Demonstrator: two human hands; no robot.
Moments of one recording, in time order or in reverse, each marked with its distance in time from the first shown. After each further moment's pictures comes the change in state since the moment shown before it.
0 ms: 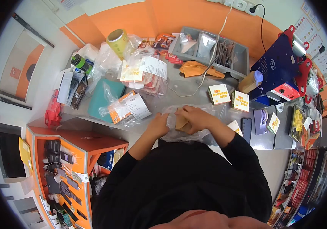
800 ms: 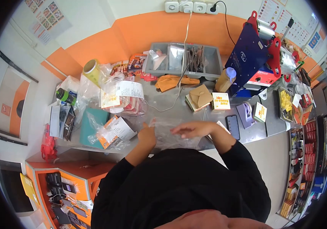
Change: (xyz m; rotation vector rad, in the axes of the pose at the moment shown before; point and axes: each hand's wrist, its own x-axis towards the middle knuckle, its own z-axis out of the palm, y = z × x) left_hand 0.038 0.032 0.006 0.491 0.010 -0.097; right_hand -0.068 0.042 0.013 1.001 0.079 -0.265
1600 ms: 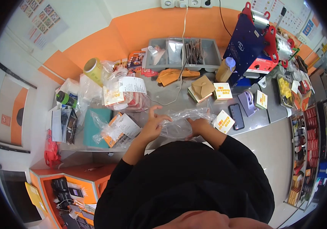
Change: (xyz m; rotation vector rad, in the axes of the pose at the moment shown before) left_hand -0.015 -0.031 -0.039 -0.912 0.174 0.706; right_hand 0.025 0.043 0.044 -1.150 0.204 0.966
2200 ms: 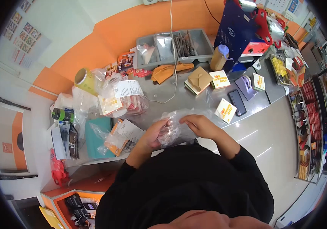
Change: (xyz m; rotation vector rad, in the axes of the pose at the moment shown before) left_hand -0.002 0.014 -0.008 -1.251 -0.191 -0.764; right_hand -0.065 -0.032 -0.022 0.784 0.740 -0.566
